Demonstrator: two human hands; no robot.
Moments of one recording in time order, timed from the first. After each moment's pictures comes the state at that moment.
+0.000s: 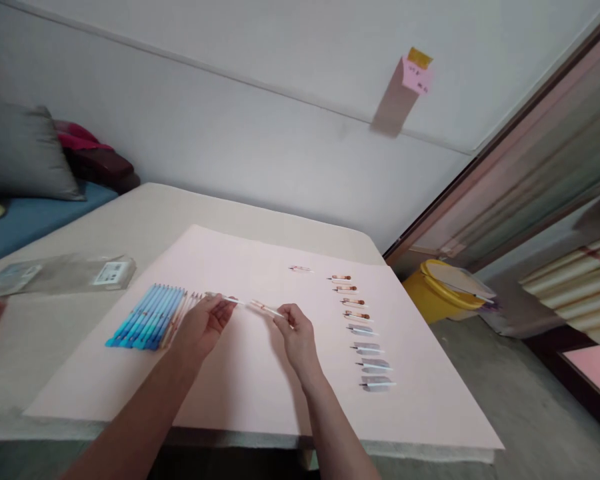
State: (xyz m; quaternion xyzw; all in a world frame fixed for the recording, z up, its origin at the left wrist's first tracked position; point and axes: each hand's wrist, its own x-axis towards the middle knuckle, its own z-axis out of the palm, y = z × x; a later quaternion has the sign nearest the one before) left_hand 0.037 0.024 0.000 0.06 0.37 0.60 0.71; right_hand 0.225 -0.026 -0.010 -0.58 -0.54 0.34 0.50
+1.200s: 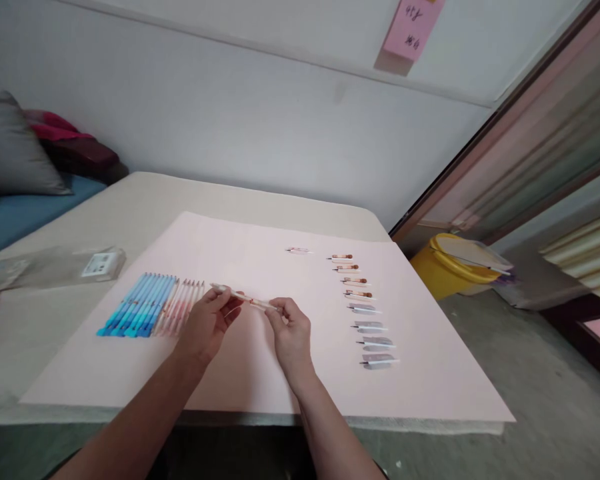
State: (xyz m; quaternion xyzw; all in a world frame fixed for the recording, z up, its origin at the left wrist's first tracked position) left_hand 0.073 -0.004 -0.003 0.19 0.41 0.55 0.70; right_hand 0.219 -0.049 -0.011 -0.61 -0.47 0.31 0.55
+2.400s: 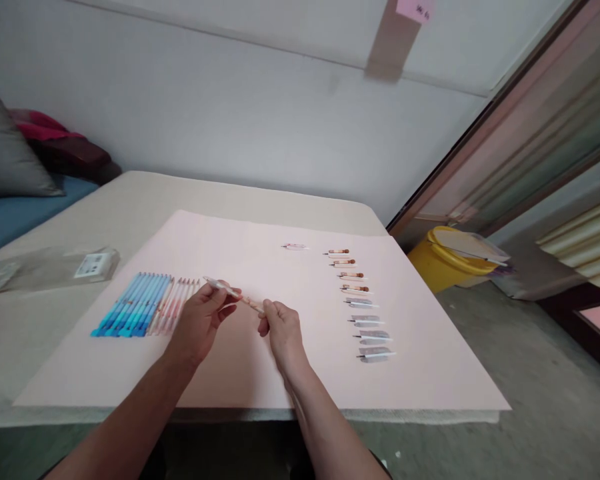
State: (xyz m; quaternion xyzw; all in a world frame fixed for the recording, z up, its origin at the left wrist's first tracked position) left_hand 0.071 -0.009 -0.001 0.32 0.40 0.53 0.67; right_hand 0.218 -0.047 -0.018 -0.61 -0.41 0.45 0.51
